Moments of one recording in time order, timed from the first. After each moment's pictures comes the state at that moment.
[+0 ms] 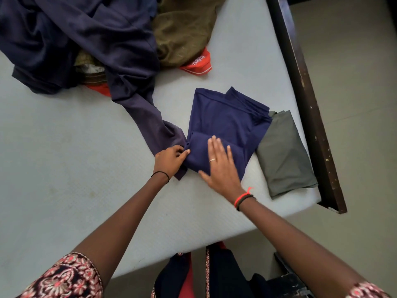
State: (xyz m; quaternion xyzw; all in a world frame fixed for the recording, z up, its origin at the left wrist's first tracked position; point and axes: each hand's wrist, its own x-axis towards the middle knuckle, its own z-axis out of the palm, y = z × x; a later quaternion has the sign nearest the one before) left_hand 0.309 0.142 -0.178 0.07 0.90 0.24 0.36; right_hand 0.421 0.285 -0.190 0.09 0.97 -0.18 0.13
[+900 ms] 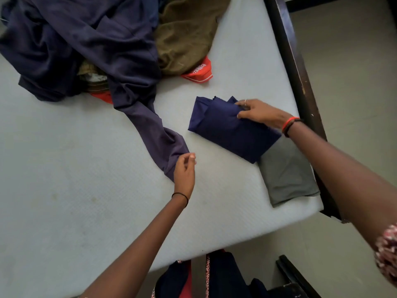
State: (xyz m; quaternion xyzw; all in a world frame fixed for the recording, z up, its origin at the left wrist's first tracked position) left_hand 0.356 0.184 -0.158 -0.17 0.76 0.55 0.29; right_hand 0.284 0.450 -0.134 0.18 0.81 -0.47 0.31
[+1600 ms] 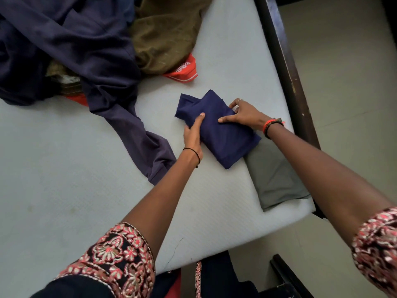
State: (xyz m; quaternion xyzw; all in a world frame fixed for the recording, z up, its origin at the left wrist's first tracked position) left_hand 0.276 0.292 -0.189 -0.34 0.52 0.71 0.33; right_hand 0.282 0.469 -0.199 0.29 0.80 -0.45 0.29
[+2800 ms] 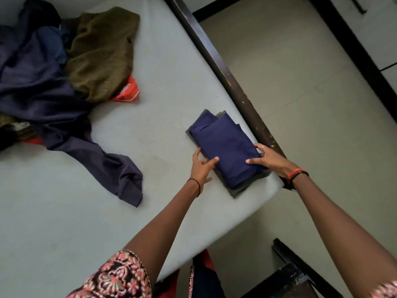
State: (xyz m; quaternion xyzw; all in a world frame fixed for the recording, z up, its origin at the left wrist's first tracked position) left_hand 0.412 0.349 -0.161 -0.18 0.62 0.52 0.56; right_hand 0.528 0.545 -0.154 0.46 0.59 -0.62 0.23
